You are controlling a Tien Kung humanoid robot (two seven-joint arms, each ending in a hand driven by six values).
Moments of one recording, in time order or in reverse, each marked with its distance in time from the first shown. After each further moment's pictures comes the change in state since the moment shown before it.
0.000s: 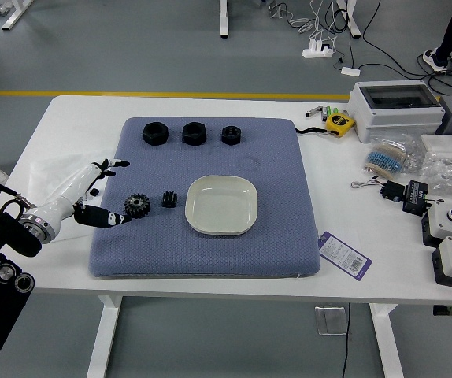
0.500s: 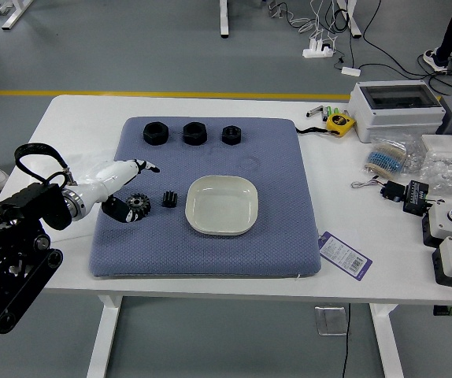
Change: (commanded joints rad) left arm -0.234 0.064 0.256 0.136 0.133 -0.084 0.007; right arm 0.013 -0.003 -0.009 0.001 0.020 0.001 0.003
